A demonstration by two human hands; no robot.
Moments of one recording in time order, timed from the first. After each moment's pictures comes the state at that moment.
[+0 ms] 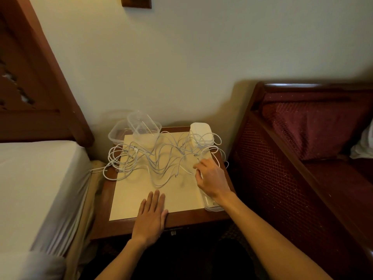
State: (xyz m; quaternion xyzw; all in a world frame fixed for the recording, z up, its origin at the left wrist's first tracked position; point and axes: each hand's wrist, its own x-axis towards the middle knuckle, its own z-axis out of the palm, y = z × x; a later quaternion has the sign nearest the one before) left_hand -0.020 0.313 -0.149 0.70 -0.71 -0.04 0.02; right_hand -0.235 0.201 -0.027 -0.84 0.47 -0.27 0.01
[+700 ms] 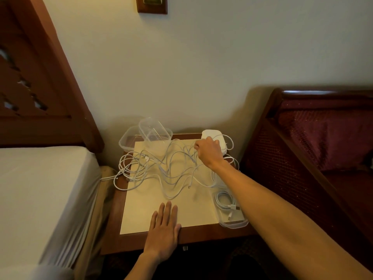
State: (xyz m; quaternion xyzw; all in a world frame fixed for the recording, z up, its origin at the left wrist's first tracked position) left_hand -0.016 0.308 -0.161 0.69 -0.72 -0.09 0.00; right_hand -0.164 0.073 0.000 -0.83 0.53 -0.15 -0.01
